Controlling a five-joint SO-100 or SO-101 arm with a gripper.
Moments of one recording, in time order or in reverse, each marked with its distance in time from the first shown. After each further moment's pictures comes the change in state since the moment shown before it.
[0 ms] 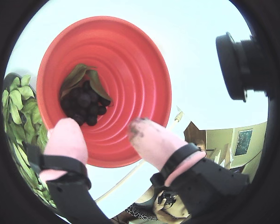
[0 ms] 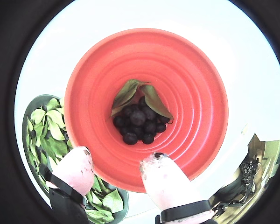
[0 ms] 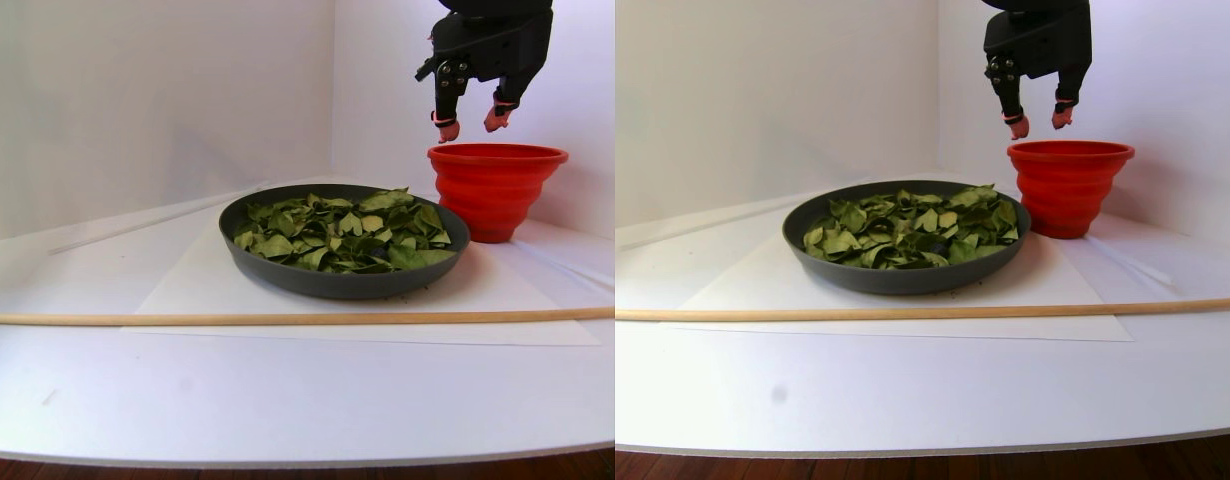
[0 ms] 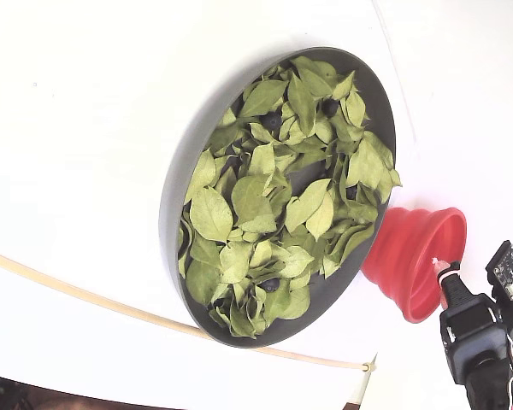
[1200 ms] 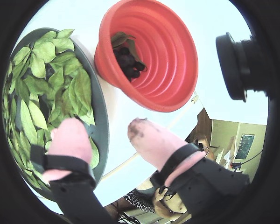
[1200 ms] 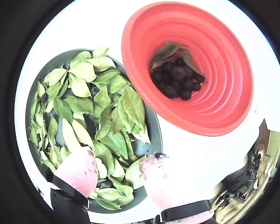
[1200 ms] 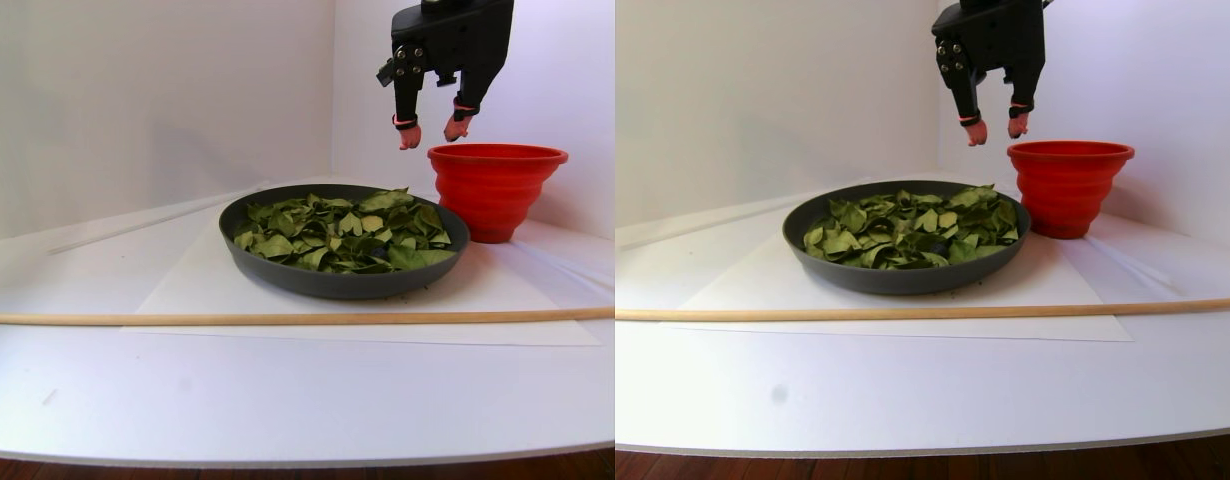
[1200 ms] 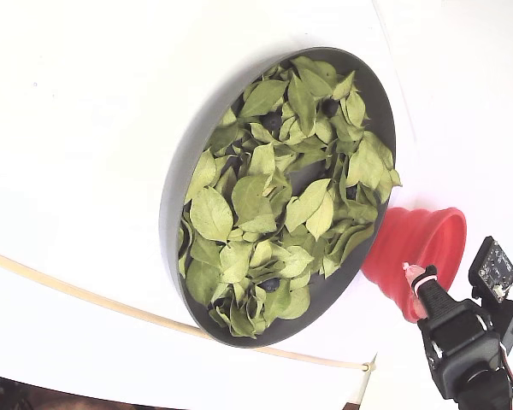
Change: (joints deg) arm -6.3 11.0 11.2 8.5 2.4
